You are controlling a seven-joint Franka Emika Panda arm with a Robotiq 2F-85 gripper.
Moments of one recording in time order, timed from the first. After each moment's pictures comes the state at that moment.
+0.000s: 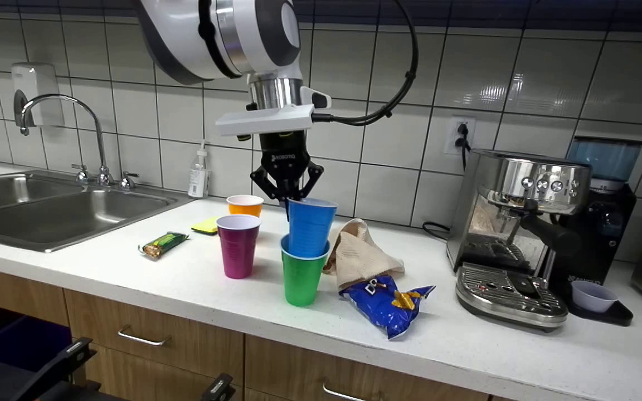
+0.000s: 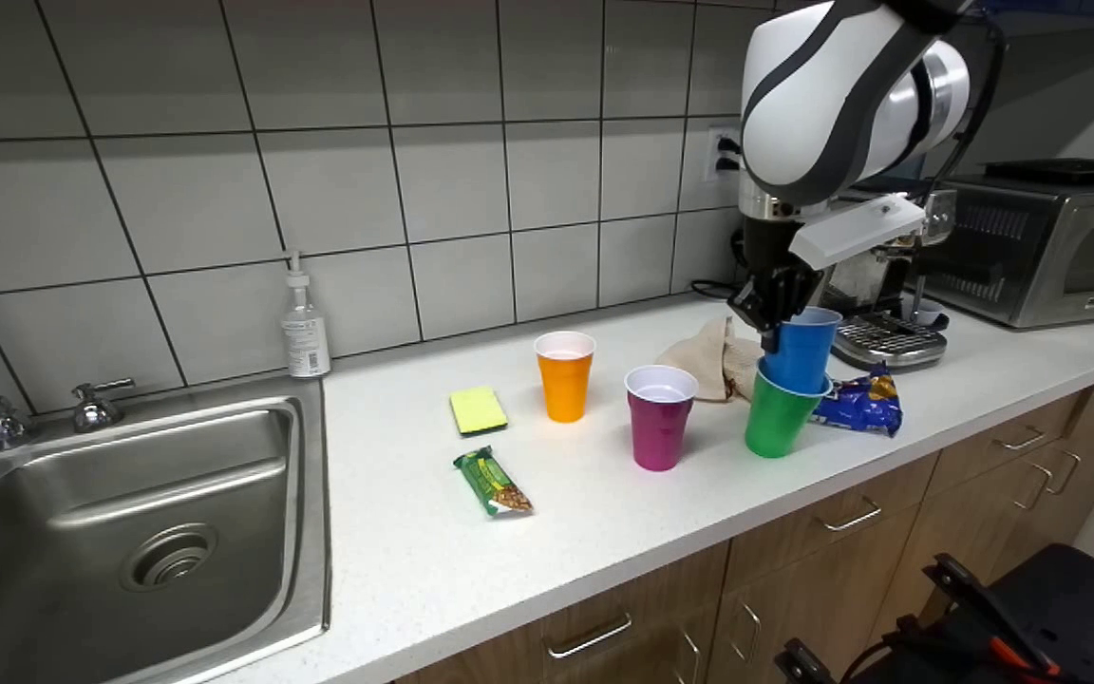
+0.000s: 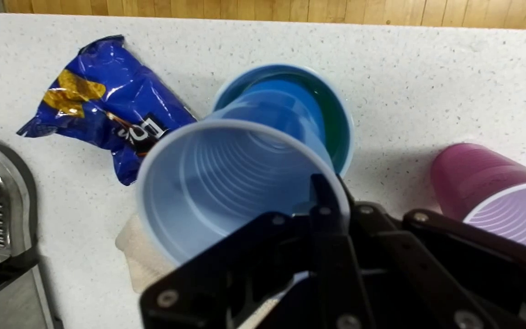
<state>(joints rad) -0.11 -0.05 -0.09 -2.54 -0.32 2.55 -0.03</state>
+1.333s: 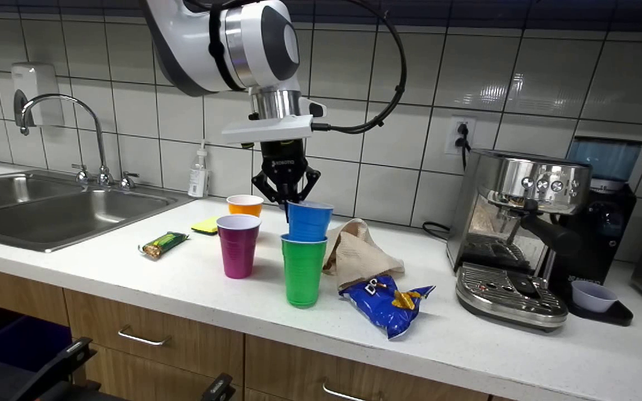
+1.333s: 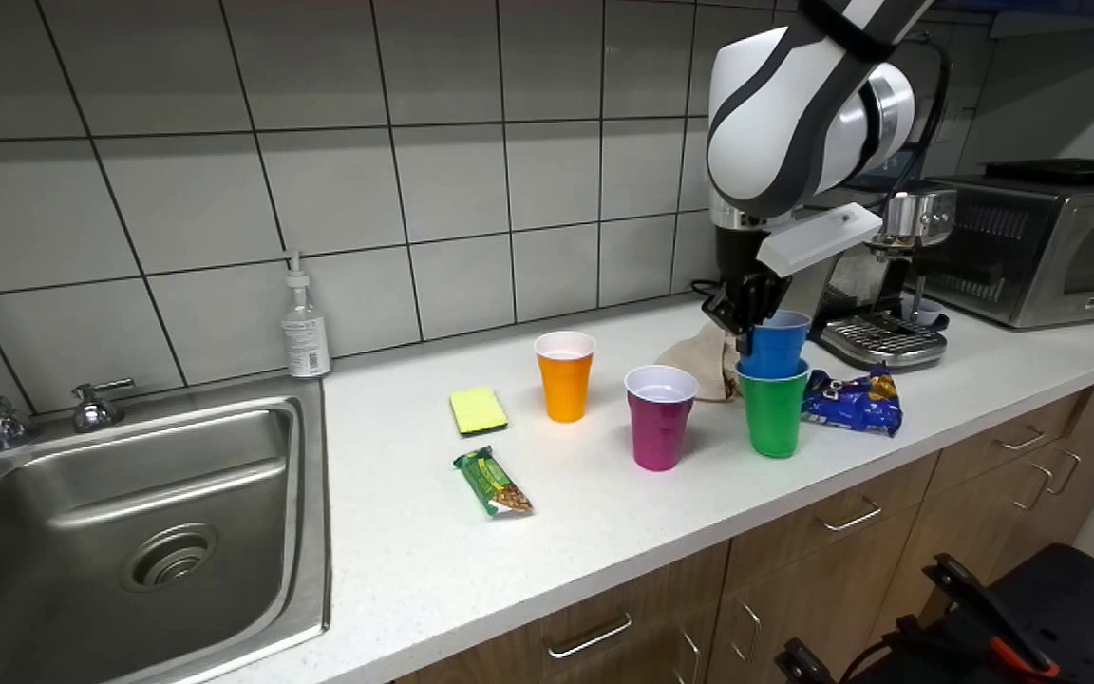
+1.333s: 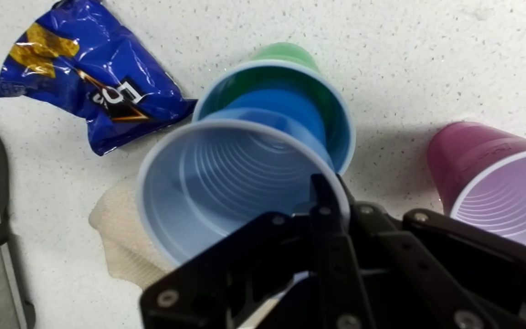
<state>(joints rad) -0.08 0.05 -0.09 -2.45 -0.32 2.55 -0.03</state>
